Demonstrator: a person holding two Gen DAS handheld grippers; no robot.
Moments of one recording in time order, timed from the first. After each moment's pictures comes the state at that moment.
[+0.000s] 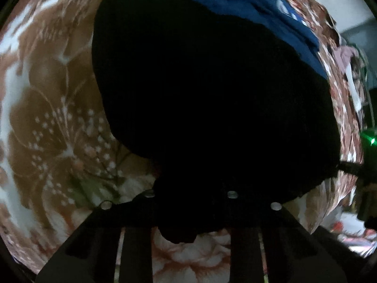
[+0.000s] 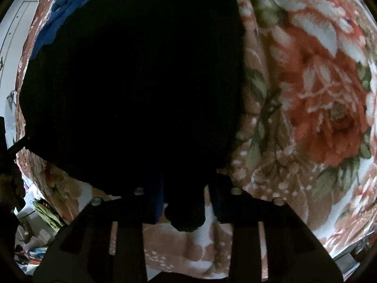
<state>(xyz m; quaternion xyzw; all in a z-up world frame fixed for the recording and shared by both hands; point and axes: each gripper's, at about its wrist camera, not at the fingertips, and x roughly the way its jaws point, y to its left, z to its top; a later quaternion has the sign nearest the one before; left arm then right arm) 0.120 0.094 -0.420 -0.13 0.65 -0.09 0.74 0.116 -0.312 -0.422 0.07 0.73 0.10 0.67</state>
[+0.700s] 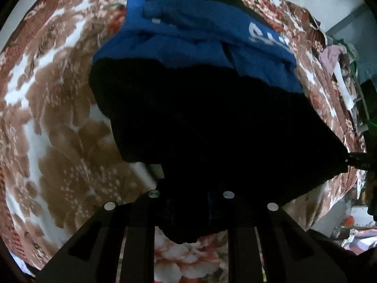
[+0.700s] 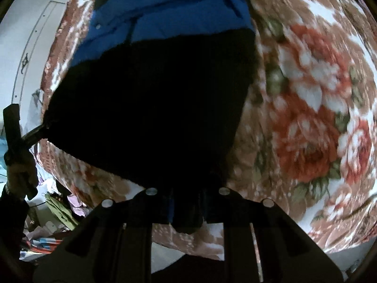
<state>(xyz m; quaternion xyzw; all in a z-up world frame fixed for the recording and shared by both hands) 0.164 0.079 -0.338 -0.09 0.61 -0.10 0.78 0.161 -0.296 -0.320 0.06 0.69 0.17 0.70</state>
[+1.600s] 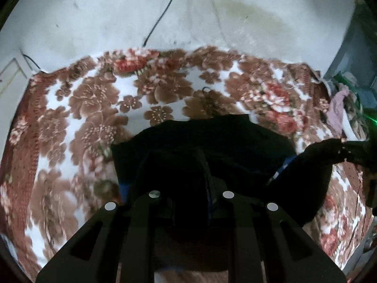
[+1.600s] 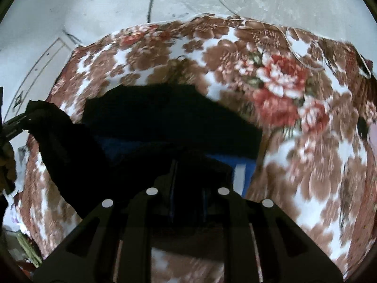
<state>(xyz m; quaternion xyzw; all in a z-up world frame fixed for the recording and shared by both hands) 0.487 0.082 -0.231 -0.03 0.46 -0.11 0.88 0.514 -0.287 -0.255 -0.01 0.53 0.16 0.83</state>
